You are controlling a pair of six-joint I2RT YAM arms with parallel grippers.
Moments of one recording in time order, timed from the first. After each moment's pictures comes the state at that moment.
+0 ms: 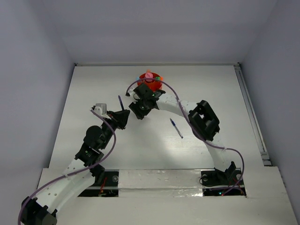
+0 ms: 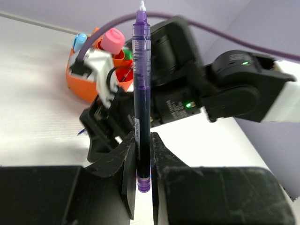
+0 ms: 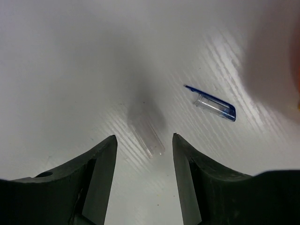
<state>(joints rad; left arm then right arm) -0.57 0.52 0.29 0.32 -0.12 -0.53 0.83 2.22 1.83 -0.55 -0.13 -0.04</state>
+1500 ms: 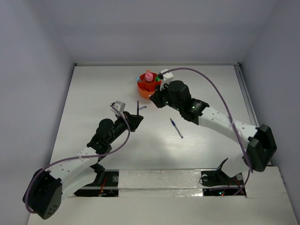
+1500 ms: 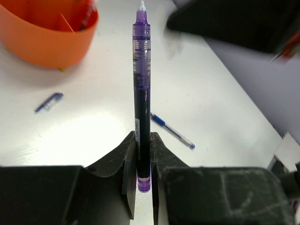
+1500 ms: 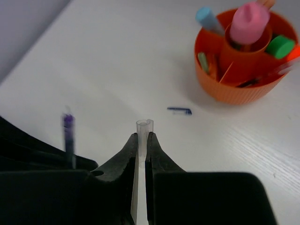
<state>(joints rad) -0.57 0.82 0.27 0.52 0.12 -0.50 0.82 1.54 1.24 -0.10 0.06 0.26</state>
